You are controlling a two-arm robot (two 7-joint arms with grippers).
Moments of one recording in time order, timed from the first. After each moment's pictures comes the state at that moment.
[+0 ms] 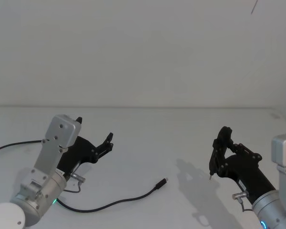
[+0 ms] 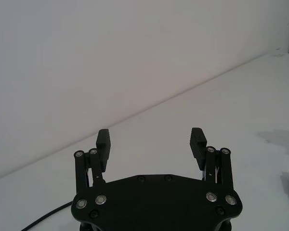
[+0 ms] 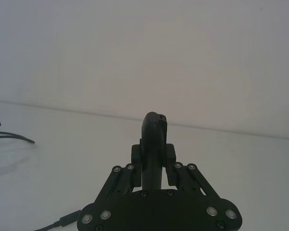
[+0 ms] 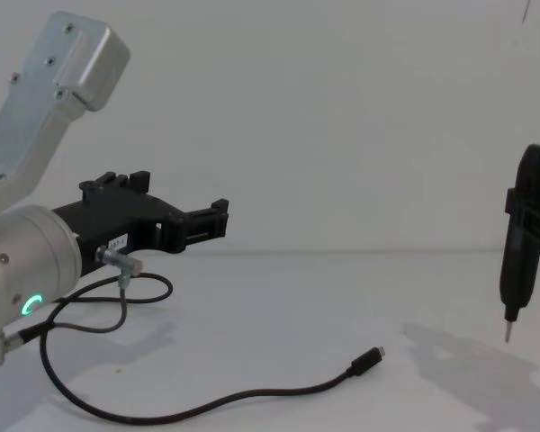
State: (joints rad) left arm -0.24 0.38 0.45 -1.63 -0.20 0.01 -0.01; right arm -0.01 0.34 -0.23 -1.77 0.29 0.03 0.07
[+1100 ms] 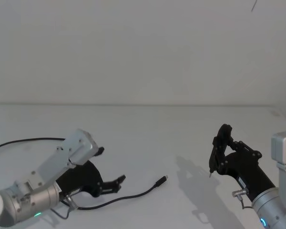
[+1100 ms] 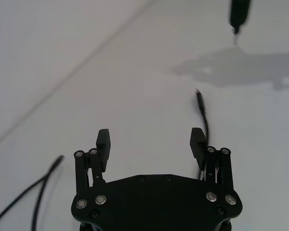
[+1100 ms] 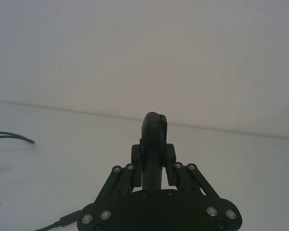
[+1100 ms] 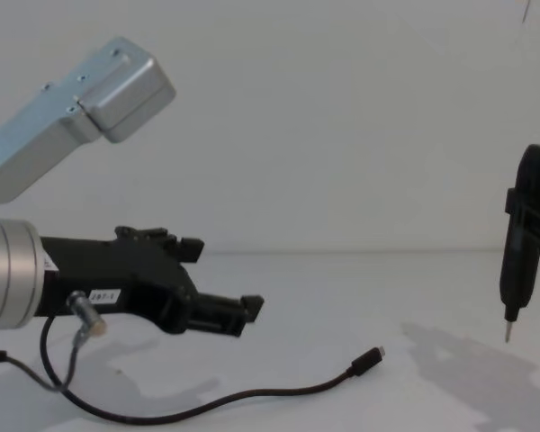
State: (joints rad) left arm -0.28 0.59 0.52 -1.75 -0.23 0.23 -0.38; right arm -0.01 0.34 -0.23 -1.77 0.29 0.03 0.07
